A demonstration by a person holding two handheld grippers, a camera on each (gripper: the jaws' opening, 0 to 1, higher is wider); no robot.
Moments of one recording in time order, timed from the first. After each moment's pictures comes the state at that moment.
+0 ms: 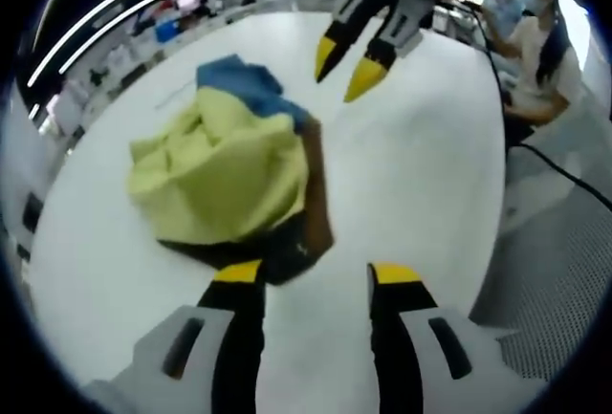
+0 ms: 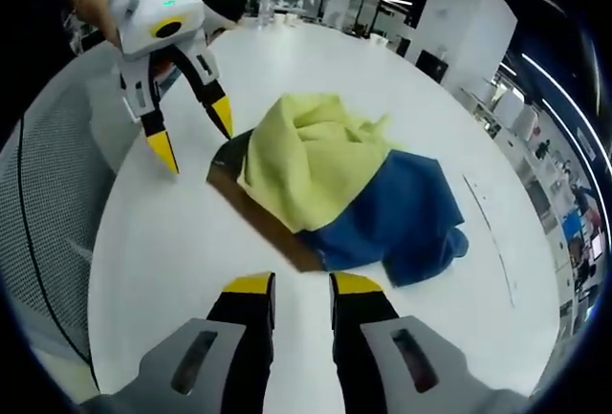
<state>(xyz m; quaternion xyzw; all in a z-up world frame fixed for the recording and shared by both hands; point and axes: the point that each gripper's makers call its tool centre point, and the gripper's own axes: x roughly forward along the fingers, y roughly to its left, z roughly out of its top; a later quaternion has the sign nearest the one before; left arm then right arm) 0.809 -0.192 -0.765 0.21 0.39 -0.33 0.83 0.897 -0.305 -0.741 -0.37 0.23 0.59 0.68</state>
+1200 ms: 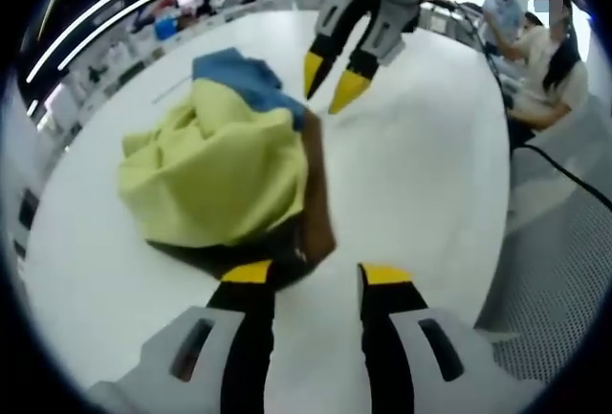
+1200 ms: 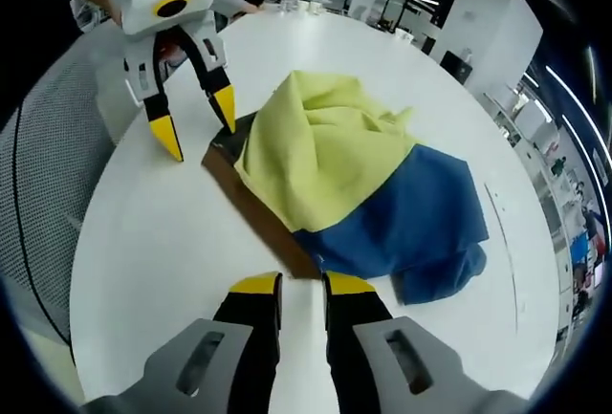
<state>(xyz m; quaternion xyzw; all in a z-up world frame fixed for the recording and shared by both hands) 0.813 -0.197 -0.776 0.20 0.39 -0.34 0.83 0.911 -0.293 -0.765 -0.40 0.24 0.61 0.64</state>
